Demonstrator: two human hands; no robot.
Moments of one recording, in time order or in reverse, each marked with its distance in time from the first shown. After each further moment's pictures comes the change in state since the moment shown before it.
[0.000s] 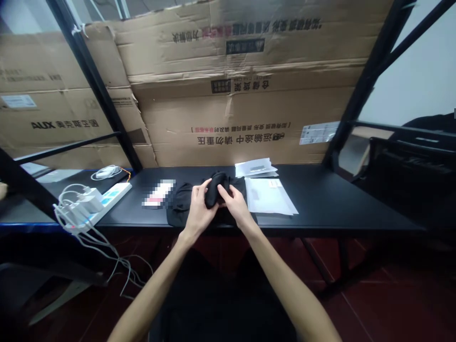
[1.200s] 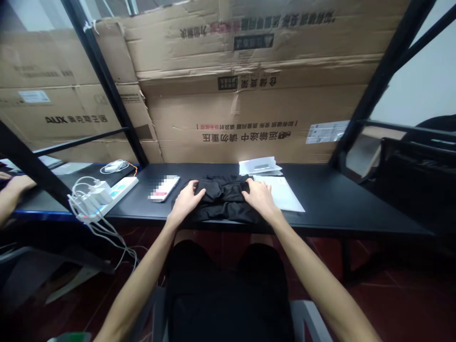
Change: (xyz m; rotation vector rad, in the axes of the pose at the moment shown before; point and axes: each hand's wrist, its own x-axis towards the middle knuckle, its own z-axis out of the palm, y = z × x) left_hand 0.033 -0.019 -0.055 0.389 -0.195 -0.466; right_hand 0.034 -0.013 -0.078 -1.534 0.042 -0.110
